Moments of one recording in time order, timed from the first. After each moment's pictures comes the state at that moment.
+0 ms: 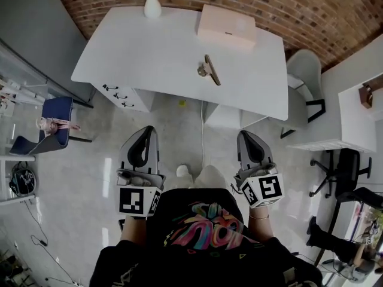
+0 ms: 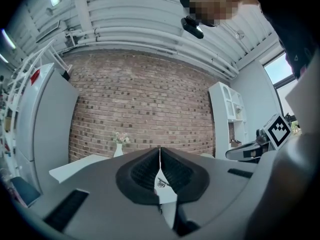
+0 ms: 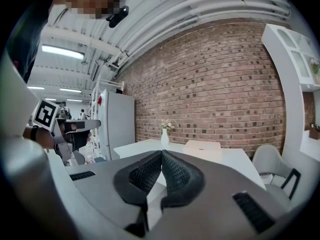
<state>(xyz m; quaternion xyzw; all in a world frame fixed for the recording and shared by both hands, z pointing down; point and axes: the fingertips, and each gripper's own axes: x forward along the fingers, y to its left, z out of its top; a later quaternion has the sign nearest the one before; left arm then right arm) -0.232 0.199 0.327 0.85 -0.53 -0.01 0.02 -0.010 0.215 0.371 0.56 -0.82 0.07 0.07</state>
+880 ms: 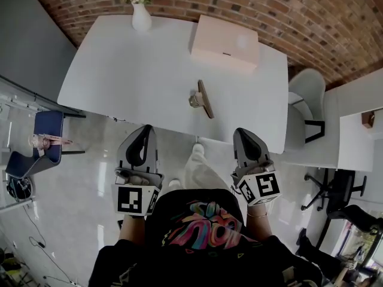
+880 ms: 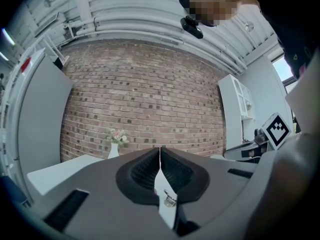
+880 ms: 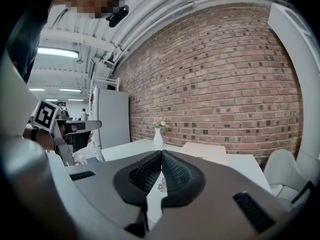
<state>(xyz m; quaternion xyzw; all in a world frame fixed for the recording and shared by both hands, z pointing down) -0.176 0.009 0.342 0.84 -0.54 -0.01 0.03 0.040 0.016 0.383 0.54 -0.83 0.08 0.08</state>
